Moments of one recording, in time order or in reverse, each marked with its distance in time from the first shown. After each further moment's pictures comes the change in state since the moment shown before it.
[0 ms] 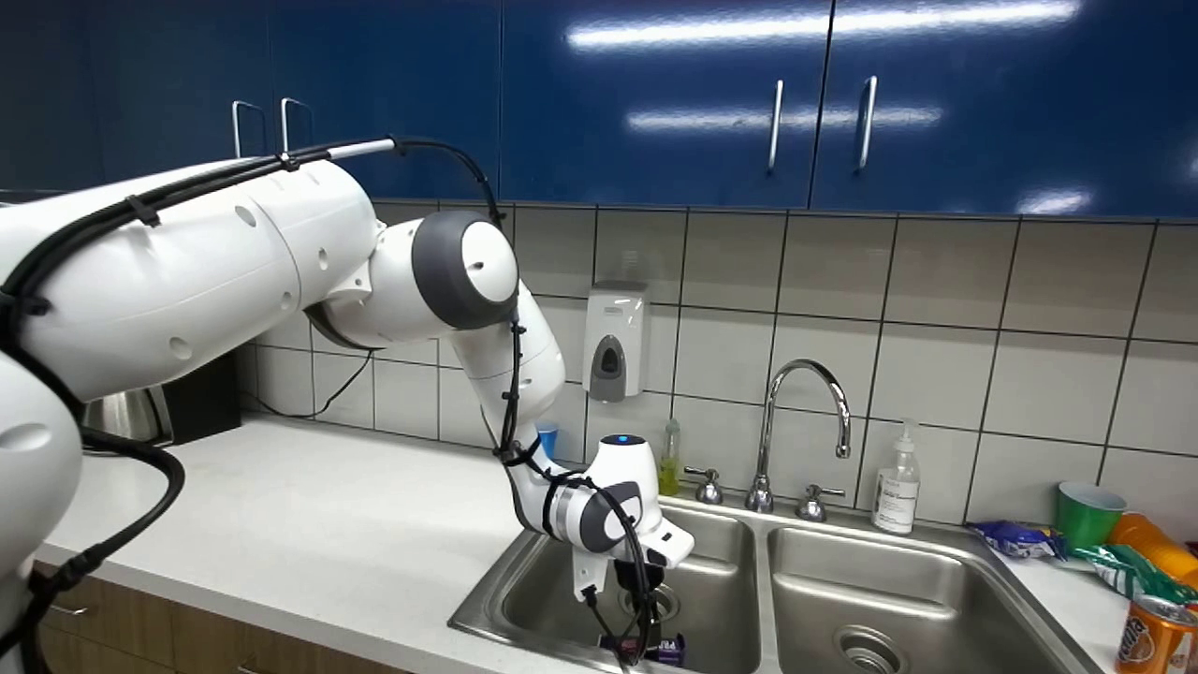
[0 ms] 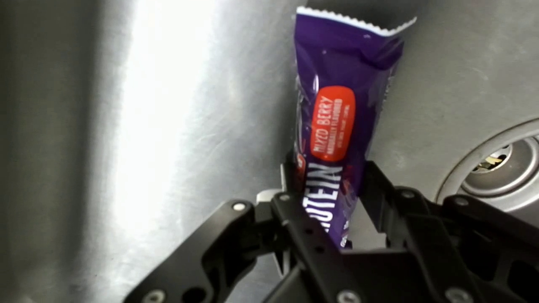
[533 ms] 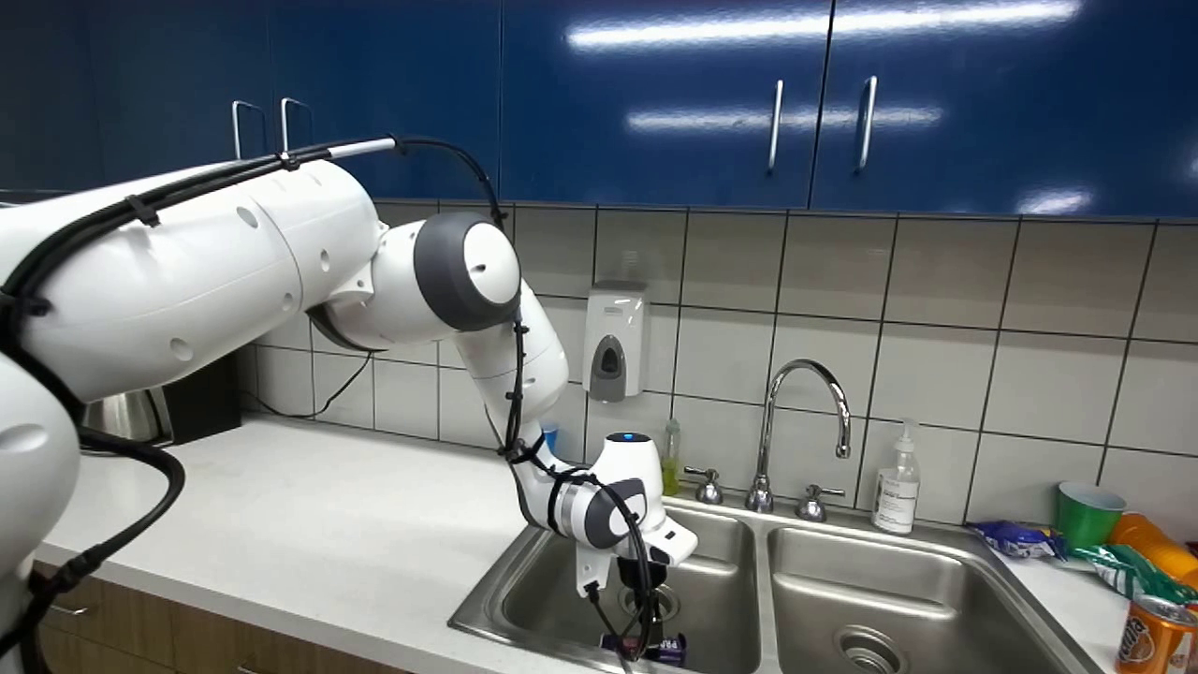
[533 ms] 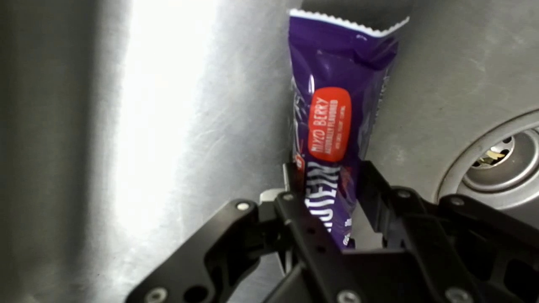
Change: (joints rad) arm -0.008 0.004 -0.001 0.026 0.000 -0.038 0.014
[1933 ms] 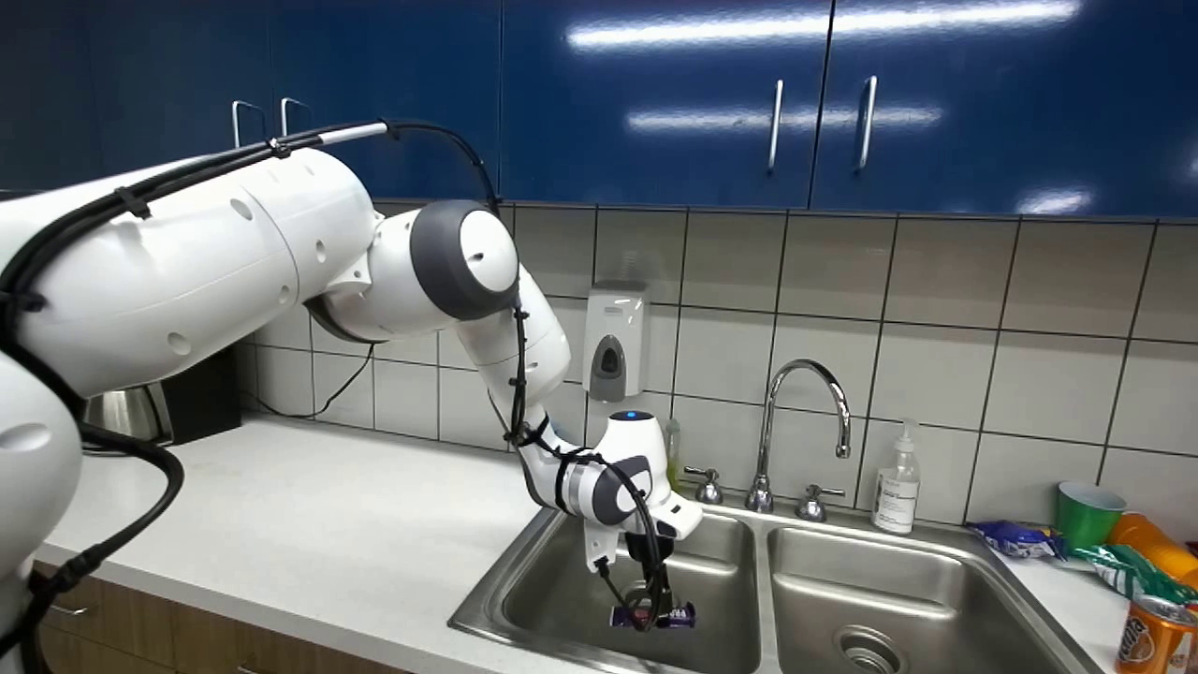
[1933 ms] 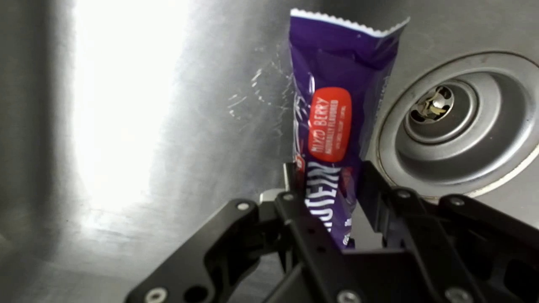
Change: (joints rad) arm 0.007 -0.028 -0.015 0.034 -0.010 -0.003 0.002
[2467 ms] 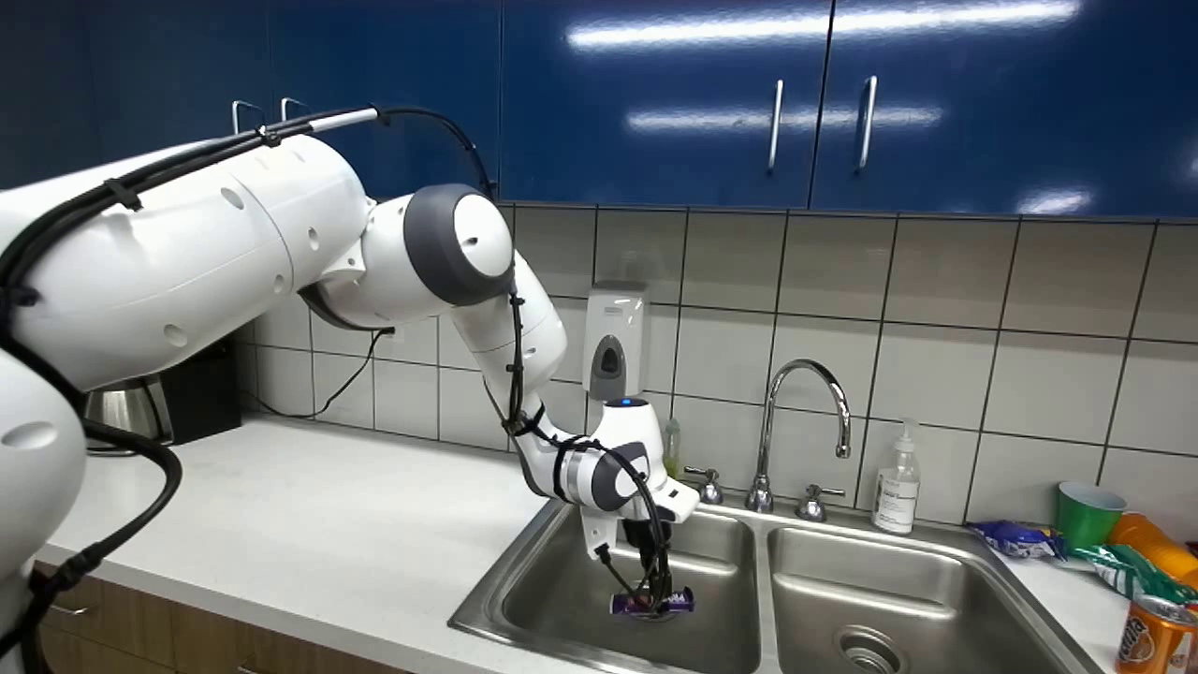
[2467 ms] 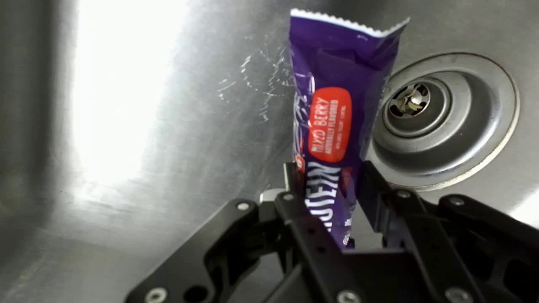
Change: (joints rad) arm 0.015 -0.039 -0.005 -0.022 -0.035 -0.001 -0.022
